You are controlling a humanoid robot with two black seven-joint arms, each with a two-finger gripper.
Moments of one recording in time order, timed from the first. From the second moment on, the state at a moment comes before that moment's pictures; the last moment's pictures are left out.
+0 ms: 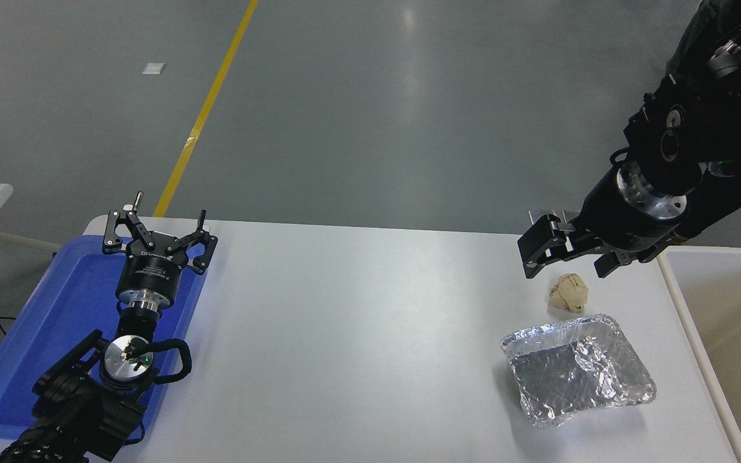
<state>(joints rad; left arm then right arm) -0.51 0.13 -1.12 -0.54 -0.09 -0.62 -0.35 2.25 -0.19 -1.41 1.49 -0.12 0.62 0.18</state>
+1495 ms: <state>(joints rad) -0.51 0.14 -1.12 -0.54 -0.09 -0.62 -0.35 1.84 -0.39 -1.34 1.30 -0.44 0.41 0.18</state>
